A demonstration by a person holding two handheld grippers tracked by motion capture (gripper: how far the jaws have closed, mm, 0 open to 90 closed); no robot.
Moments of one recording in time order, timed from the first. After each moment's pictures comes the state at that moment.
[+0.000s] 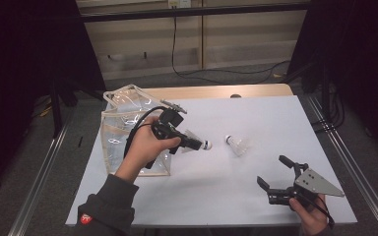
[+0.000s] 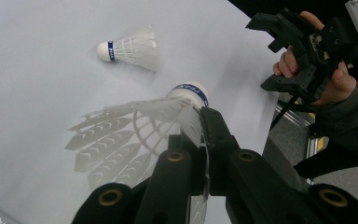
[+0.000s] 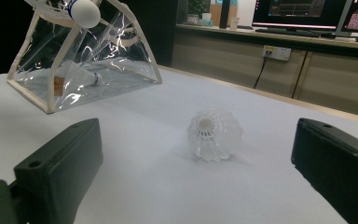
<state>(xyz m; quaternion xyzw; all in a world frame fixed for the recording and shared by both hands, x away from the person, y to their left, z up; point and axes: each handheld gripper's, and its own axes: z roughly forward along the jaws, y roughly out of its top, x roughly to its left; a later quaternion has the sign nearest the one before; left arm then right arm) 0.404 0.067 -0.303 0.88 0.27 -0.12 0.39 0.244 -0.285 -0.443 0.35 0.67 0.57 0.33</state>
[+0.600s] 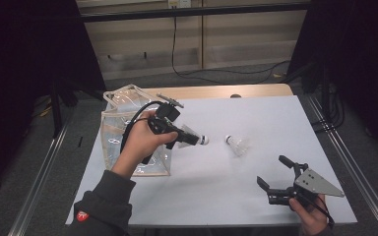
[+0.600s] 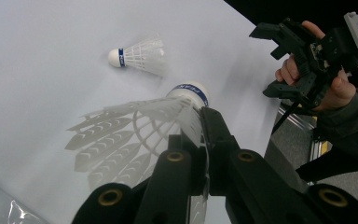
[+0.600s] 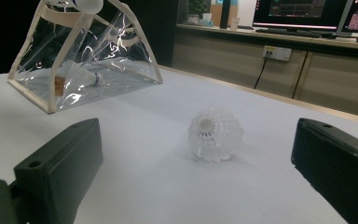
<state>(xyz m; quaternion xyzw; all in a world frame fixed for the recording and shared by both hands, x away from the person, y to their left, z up) 0.409 0.072 -0.289 0.88 0.27 -0.11 0.38 0.244 -0.285 -0.443 0.35 0.67 0.57 0.33</state>
